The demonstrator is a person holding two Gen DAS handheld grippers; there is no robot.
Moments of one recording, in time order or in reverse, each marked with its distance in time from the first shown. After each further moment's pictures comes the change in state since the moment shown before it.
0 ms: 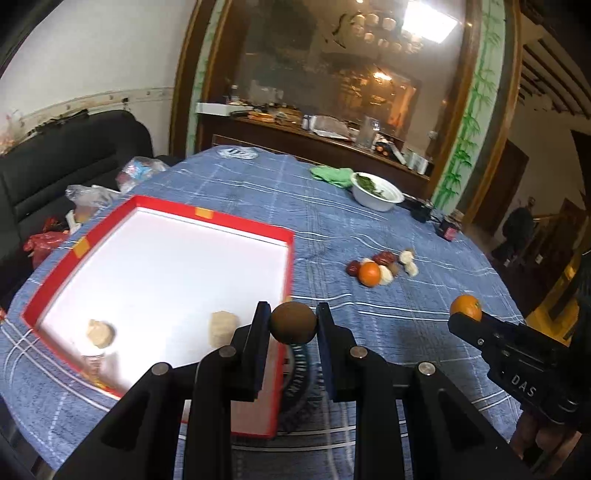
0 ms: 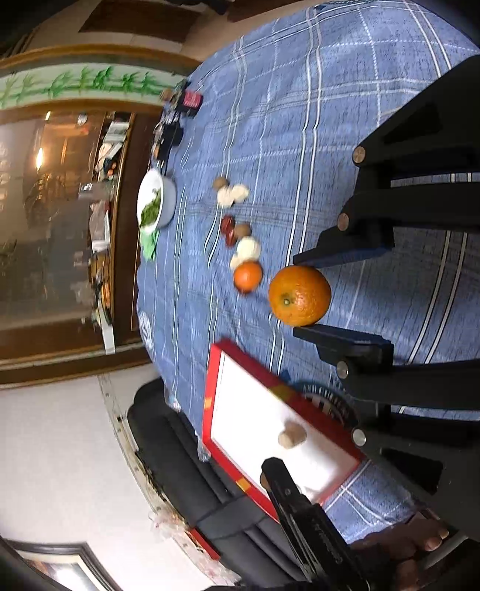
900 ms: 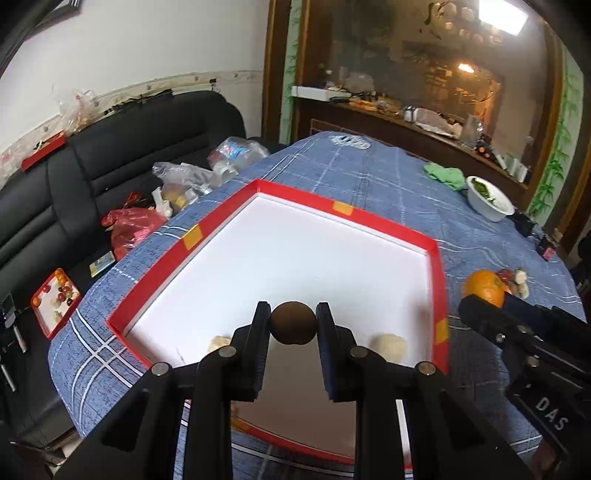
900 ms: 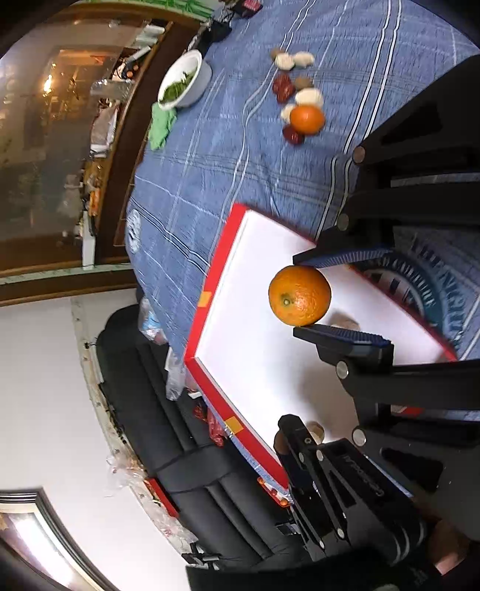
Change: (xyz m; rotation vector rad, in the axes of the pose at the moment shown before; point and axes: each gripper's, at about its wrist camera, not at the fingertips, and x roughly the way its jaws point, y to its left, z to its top) left arm 0.017 0.083 0.015 -0.096 0.064 0.341; right arm 0.086 0.117 0.043 -0.165 0.092 0.200
